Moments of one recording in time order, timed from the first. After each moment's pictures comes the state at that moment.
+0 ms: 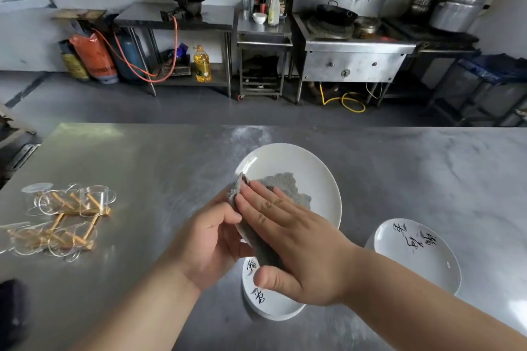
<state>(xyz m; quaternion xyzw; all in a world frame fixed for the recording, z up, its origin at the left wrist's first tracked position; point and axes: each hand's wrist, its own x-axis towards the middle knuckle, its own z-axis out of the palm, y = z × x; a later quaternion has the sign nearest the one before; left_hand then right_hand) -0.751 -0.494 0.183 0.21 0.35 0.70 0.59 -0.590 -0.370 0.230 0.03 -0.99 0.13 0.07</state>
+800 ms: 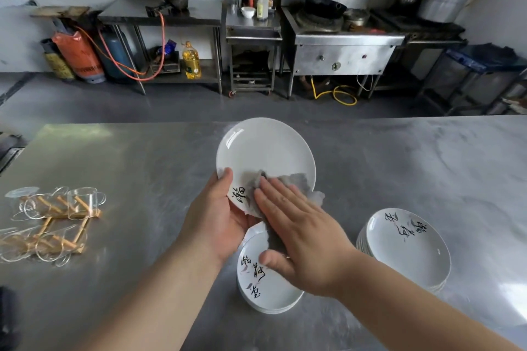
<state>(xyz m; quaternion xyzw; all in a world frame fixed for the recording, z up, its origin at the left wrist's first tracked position) -0.735 -0.446 0.196 -0.02 0.35 0.77 0.54 -0.575 -0.358 0.192 -0.09 -0.99 0.10 0.09</state>
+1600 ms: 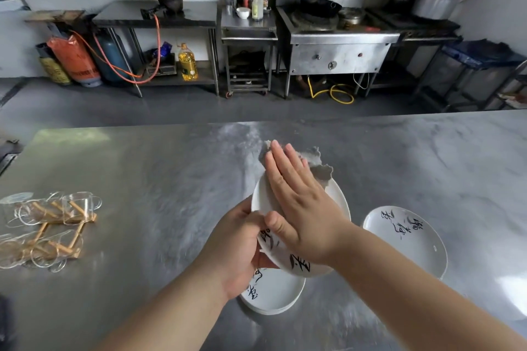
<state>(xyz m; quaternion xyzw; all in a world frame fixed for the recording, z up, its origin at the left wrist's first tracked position) -0.694 -0.463 0.193 0.19 0.51 0.65 0.53 -0.586 -0.327 0.201 -0.12 -0.98 0.13 0.14</state>
